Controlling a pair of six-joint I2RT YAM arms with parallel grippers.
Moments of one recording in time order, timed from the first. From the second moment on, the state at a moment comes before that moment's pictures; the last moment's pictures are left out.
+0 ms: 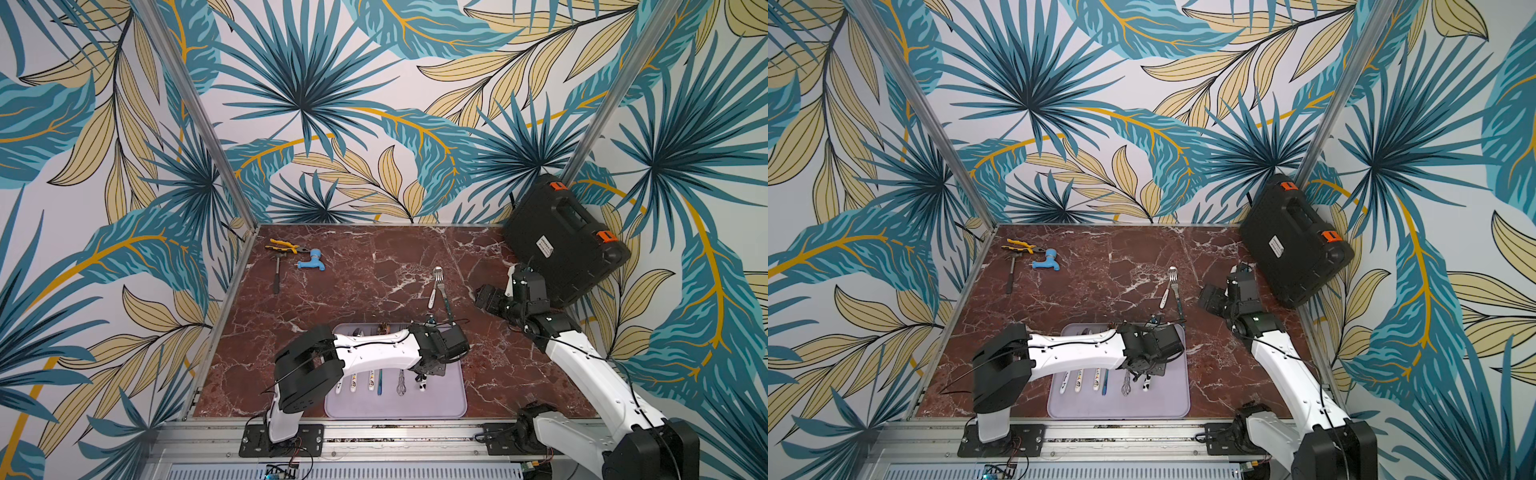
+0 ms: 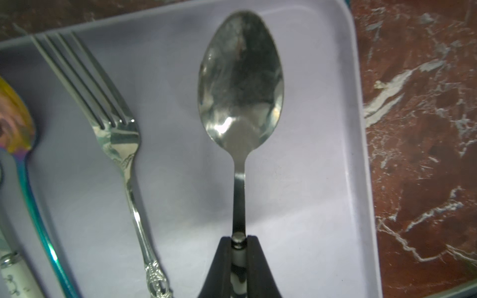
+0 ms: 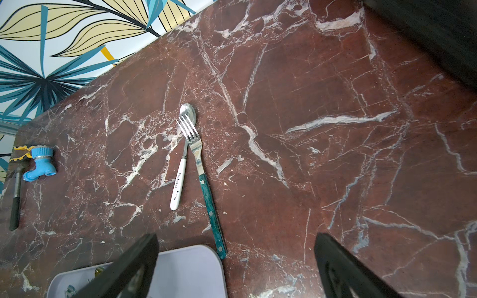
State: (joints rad) left arm -1.18 1.92 1.37 -0.76 -0.19 -1.01; right arm 0.14 1.08 0.78 -0.44 0.04 0.54
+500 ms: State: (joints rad) left arm -1.16 1.94 1.35 -0.76 -0.19 -1.05; right arm 0.14 1.07 0.77 -0.44 0.03 0.54
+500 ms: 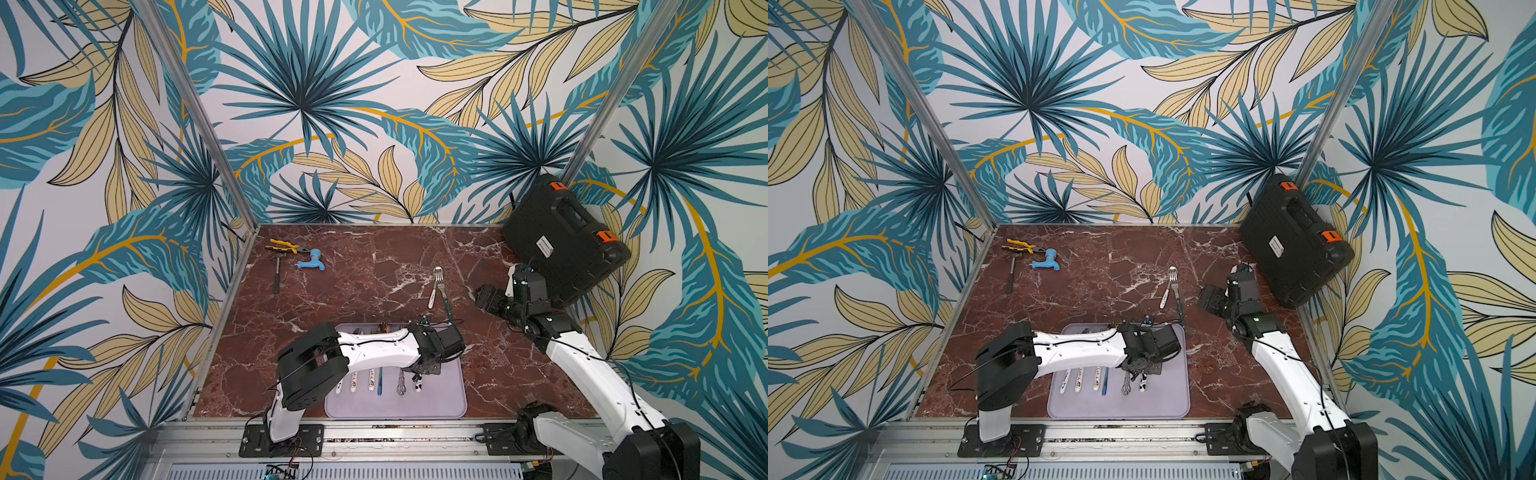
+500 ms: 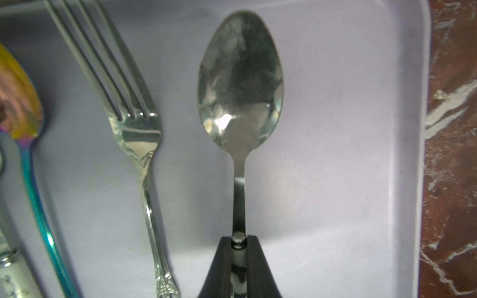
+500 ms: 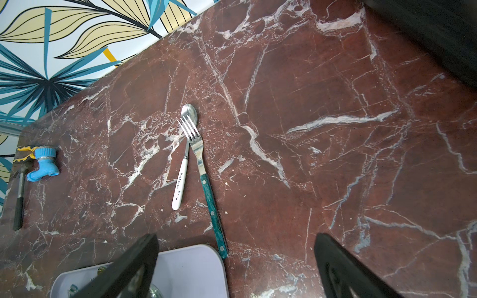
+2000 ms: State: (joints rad) left arm -1.12 1.86 1.38 -0.84 -0.26 -0.99; right arm 0.14 1.07 0.77 -0.43 0.03 0.54
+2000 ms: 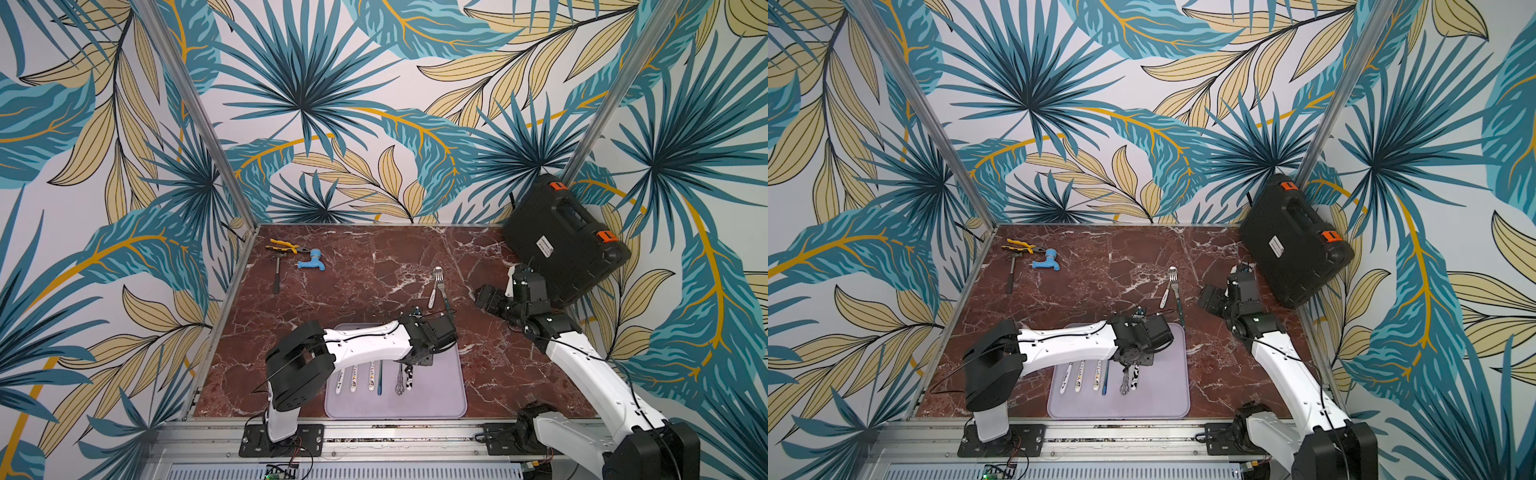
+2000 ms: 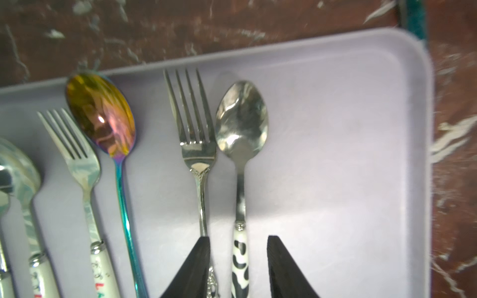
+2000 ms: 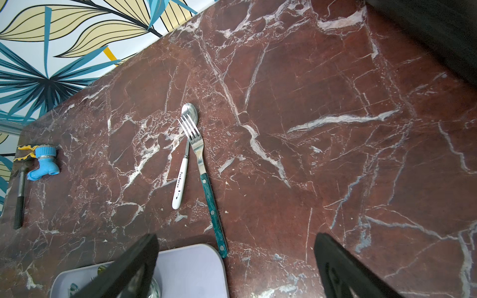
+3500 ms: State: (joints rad) left arm -0.55 1.55 1.29 -0.61 -0.02 -0.52; right arm 0.30 1.68 1.07 -0.59 -0.04 0.36
